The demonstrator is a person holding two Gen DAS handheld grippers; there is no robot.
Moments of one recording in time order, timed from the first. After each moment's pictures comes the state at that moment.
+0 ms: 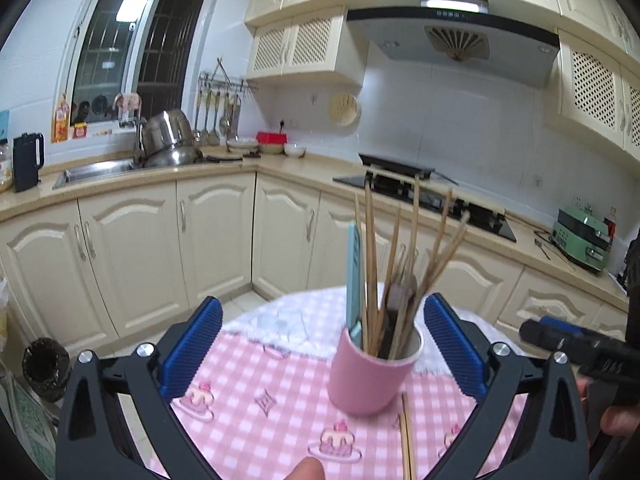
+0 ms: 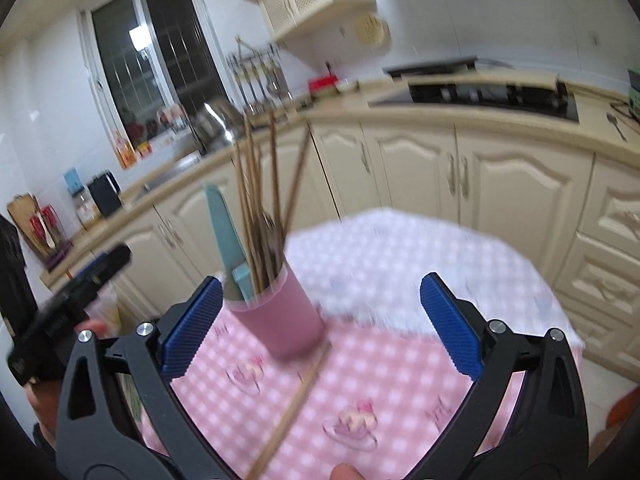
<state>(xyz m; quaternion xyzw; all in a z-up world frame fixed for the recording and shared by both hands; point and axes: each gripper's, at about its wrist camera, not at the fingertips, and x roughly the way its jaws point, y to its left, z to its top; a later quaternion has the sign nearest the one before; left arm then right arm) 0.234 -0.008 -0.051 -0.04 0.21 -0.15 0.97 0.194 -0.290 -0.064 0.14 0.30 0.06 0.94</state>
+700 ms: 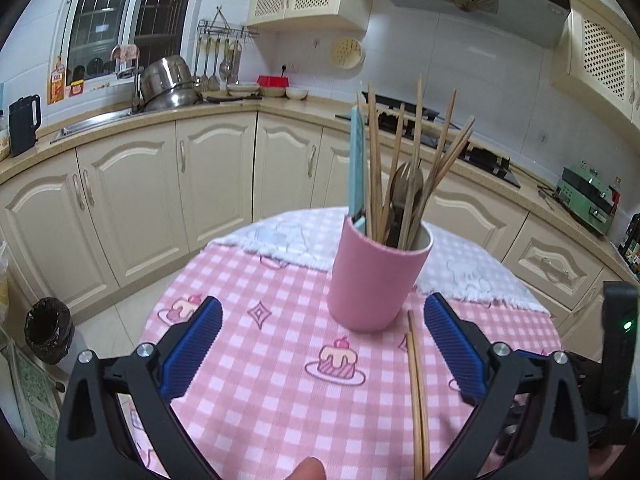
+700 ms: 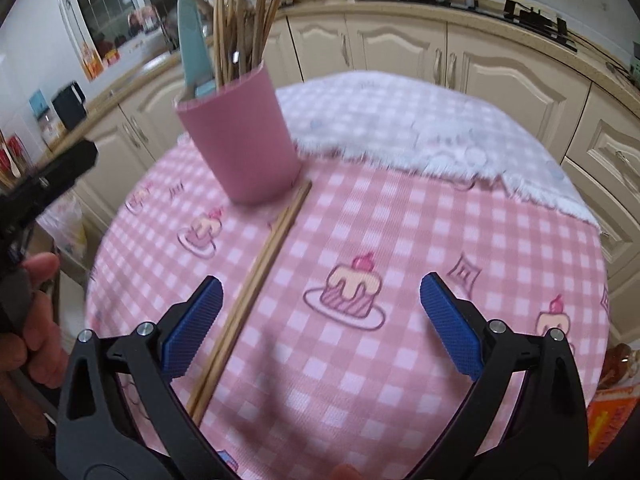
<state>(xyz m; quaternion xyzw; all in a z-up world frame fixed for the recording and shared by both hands) 0.218 -0.013 -0.111 -0.03 0.30 -0.15 0.94 0.177 -0.236 -0.159 0.07 0.45 0.03 0.89</state>
